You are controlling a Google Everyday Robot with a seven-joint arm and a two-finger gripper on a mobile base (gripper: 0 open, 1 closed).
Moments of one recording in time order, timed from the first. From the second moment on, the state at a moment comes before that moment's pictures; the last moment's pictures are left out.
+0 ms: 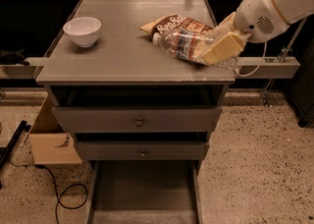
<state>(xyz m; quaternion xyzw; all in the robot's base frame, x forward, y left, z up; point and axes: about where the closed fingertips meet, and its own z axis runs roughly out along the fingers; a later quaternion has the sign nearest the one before) 0.547 -0.125 0.960 -0.55 0.76 0.17 0.32</state>
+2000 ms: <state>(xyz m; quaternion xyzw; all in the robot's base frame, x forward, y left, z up) 0.442 -0.140 0.885 -0.51 0.79 0.24 0.25</state>
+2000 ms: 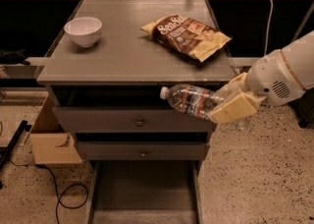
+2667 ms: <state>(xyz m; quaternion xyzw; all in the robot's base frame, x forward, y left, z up) 0.458 -0.124 0.848 -0.50 0.79 0.27 0.23</state>
